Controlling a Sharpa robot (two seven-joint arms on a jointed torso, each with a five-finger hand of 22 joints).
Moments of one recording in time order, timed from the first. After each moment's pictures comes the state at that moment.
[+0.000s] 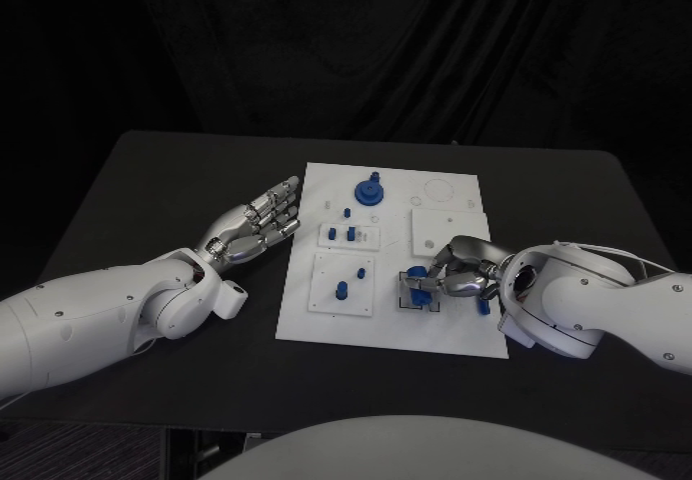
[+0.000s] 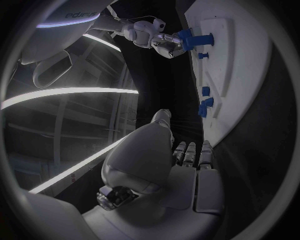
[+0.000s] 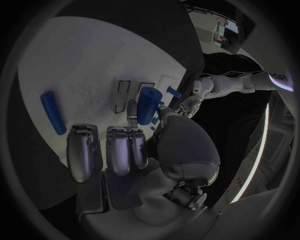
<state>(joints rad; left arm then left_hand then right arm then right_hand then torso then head) 1.11 -0.90 -0.21 1.42 -0.36 -0.09 0.68 1.61 0.19 -0.15 0.26 0.58 0.13 -0.11 0.02 0.02 0.01 0.03 0.01 0.00 0.00 0.04 0.01 0.00 0.15 0.02 0.10 0.01 0.04 1.25 -1.02 -0.25 1.91 -1.10 -0.31 -0.50 1.03 -0.05 0.15 0.28 0.28 0.95 0.05 0.43 0.63 1.47 -0.02 1.57 1.31 1.47 -0.10 1.55 1.31 0.01 1.47 0.01 1.51 1.31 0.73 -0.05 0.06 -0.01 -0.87</state>
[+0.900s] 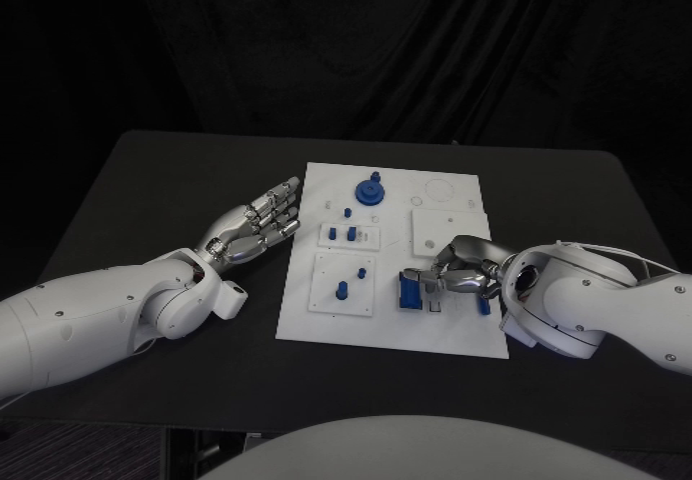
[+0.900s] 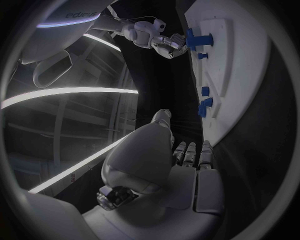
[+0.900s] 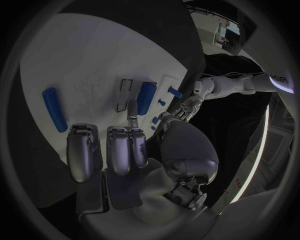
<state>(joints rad) 1.11 -0.90 -0.21 1.42 -0.36 -0.08 0.68 1.61 0.19 -0.15 0.26 0.58 0.14 -0.10 0.02 0.02 0.01 0.03 0.01 0.00 0.00 0.04 0.01 0.00 0.15 0.02 0.10 0.01 0.04 1.25 -1.03 -0.25 1.91 -1.11 -0.31 -0.50 0.85 -0.01 0.05 0.29 0.28 0.95 0.05 0.42 0.64 1.47 -0.02 1.57 1.31 1.47 -0.10 1.55 1.31 0.01 1.47 0.01 1.51 1.31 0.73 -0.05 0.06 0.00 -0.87</state>
